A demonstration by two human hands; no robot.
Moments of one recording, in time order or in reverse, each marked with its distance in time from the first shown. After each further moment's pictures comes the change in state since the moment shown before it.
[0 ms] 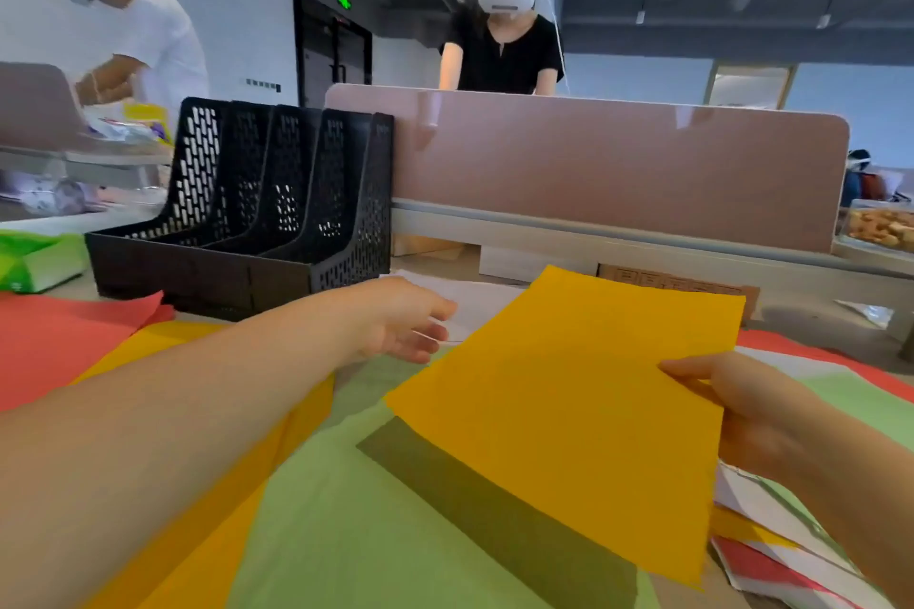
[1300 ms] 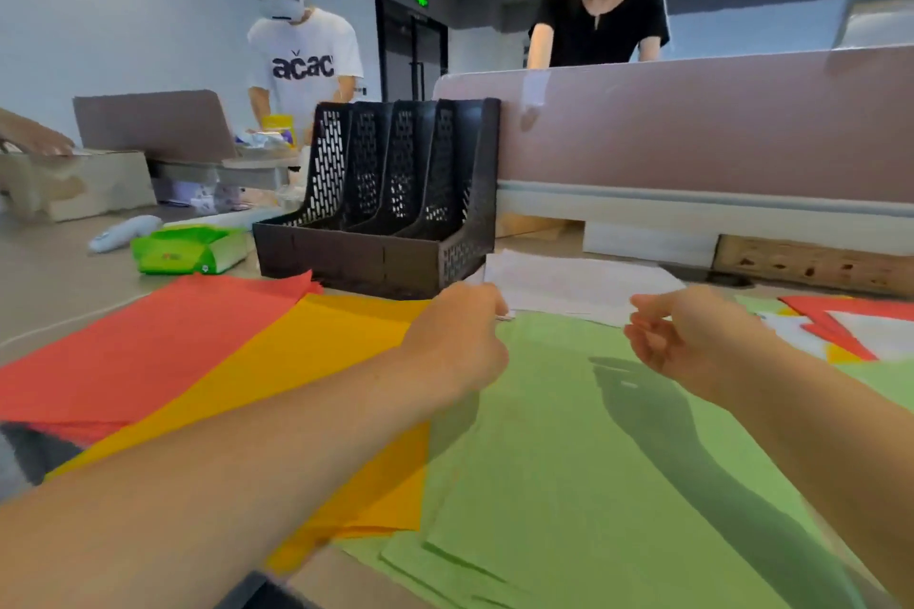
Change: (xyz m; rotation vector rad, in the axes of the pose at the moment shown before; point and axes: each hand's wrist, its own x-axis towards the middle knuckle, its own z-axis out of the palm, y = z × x) left_hand -0.078 -0.061 -0.020 0.882 0.444 0.406; right_hand 0.021 0.017 0.124 0.190 -0.022 -0.085
